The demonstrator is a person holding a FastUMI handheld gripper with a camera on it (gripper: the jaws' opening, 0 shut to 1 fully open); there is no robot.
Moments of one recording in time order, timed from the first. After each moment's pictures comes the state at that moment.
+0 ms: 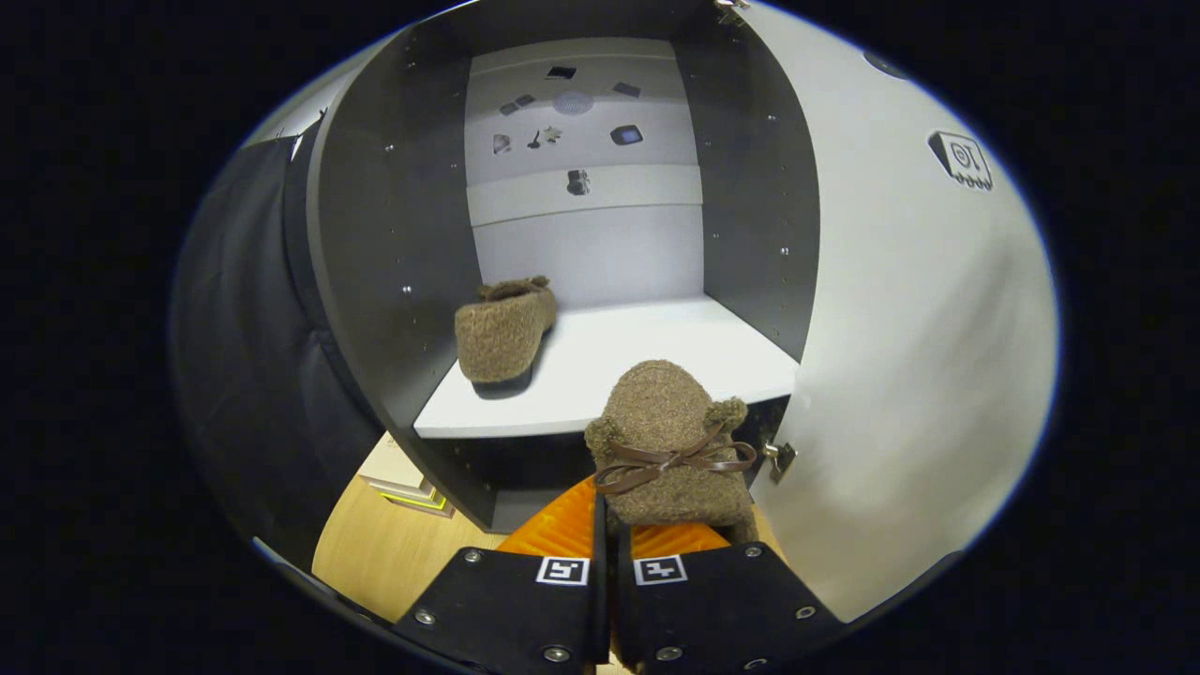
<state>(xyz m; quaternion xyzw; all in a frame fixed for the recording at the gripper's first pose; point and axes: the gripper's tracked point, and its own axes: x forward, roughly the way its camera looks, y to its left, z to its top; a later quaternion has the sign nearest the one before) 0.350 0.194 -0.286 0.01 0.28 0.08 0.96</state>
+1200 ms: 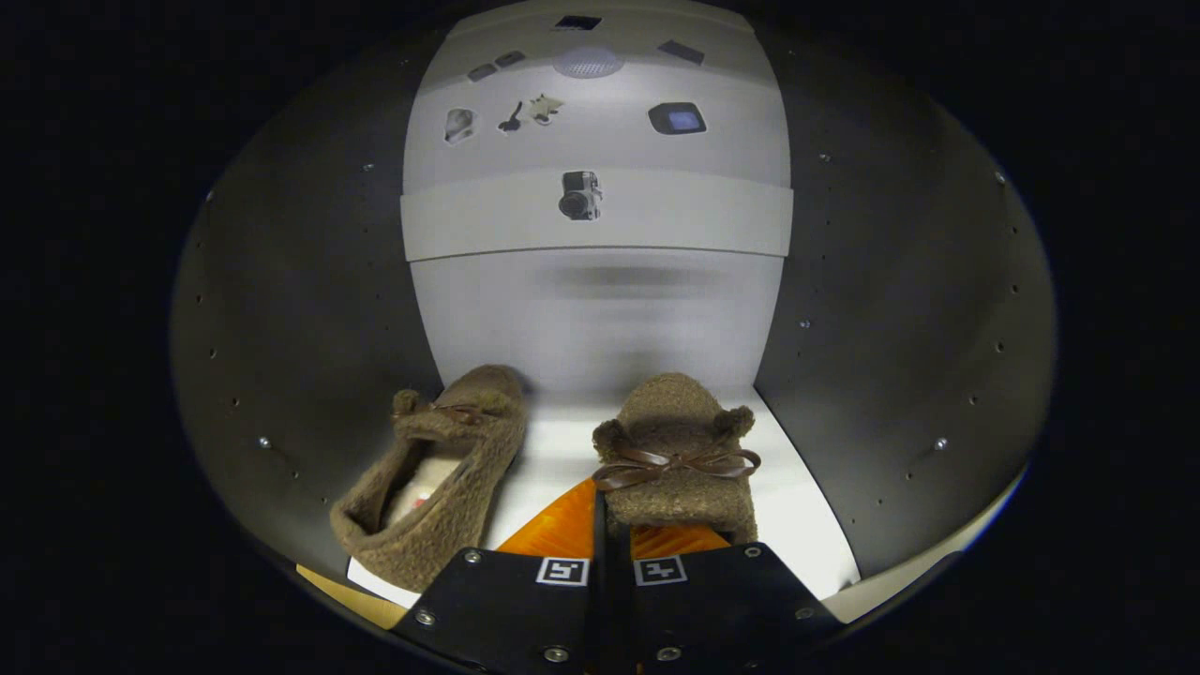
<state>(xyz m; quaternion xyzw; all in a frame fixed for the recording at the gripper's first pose) 0.554 0.225 -0.277 -0.04 0.29 0.11 0.95</state>
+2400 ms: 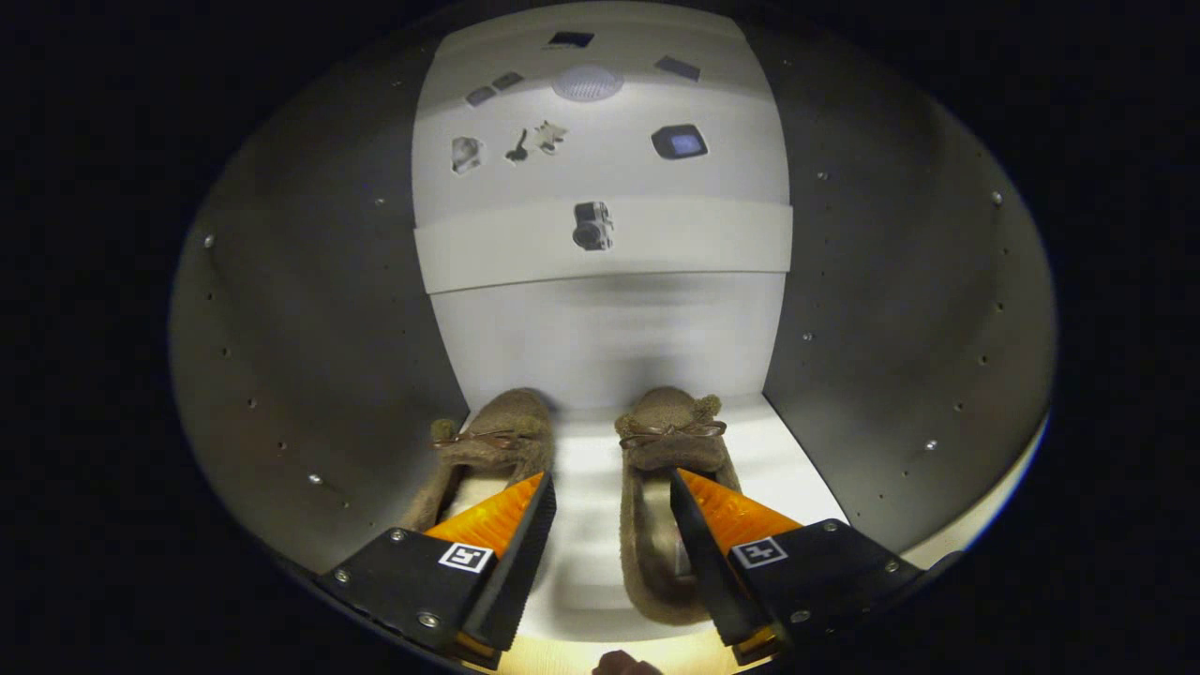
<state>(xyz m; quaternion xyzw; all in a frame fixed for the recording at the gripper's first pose) 0.523 0.239 -0.235 -0.01 0.27 0.11 0.96</state>
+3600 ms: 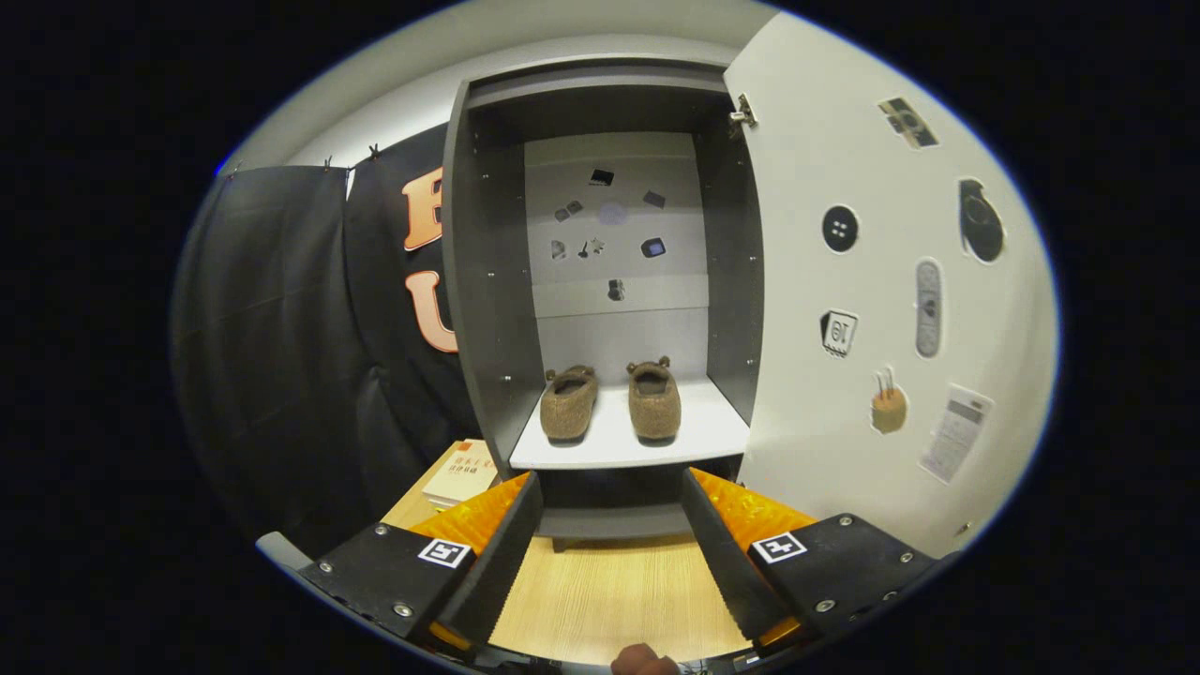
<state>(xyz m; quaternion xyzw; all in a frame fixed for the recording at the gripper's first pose) 0.219 0.159 -0.145 0.02 0.19 0.15 0.97</state>
